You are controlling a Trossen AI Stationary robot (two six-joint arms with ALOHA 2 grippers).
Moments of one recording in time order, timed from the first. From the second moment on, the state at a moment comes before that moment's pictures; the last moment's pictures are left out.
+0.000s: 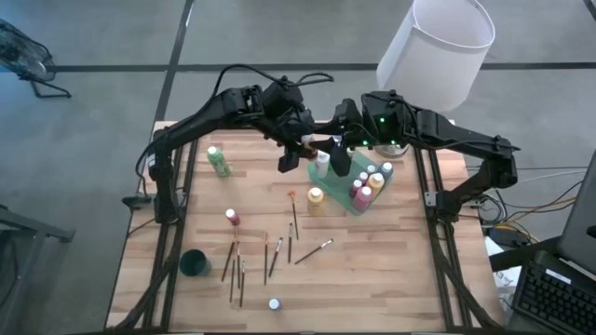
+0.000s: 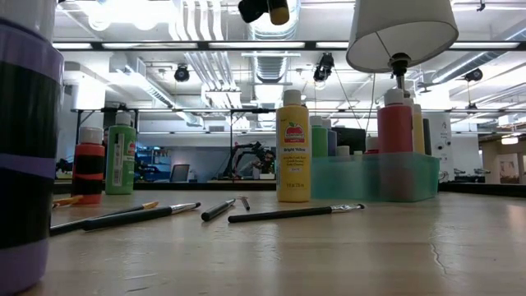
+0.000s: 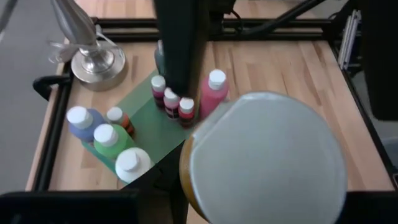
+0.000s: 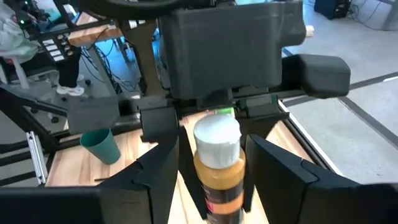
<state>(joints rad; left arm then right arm) 0.28 1.84 2.25 -1.14 0.29 0.21 -0.15 1.49 1.75 -0.63 0.00 0.19</state>
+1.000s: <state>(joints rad) 0.27 1.85 2.25 -1.03 0.30 0.18 -0.15 1.49 1.75 -0.65 0.01 0.18</state>
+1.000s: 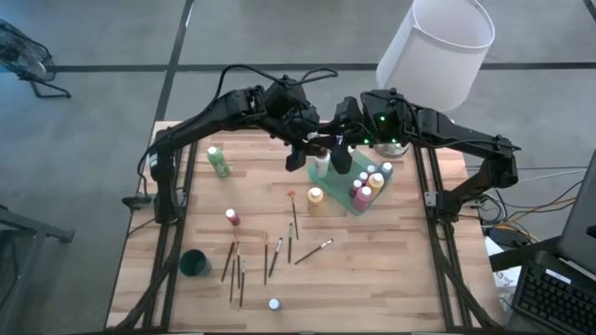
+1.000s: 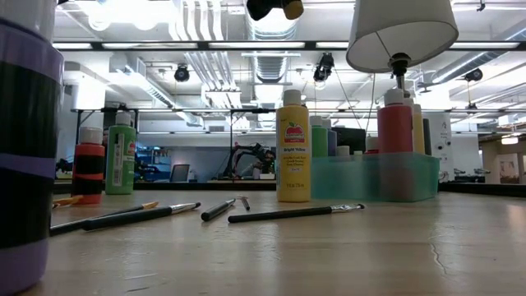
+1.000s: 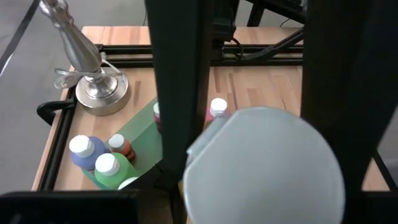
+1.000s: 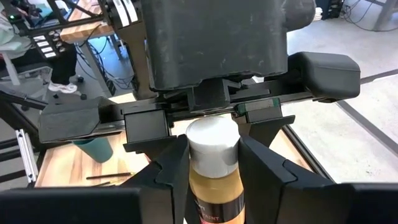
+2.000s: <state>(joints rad) 0.27 1.84 2.25 -1.05 0.28 0.23 -0.15 1.46 1.74 -0.70 0.02 0.18</state>
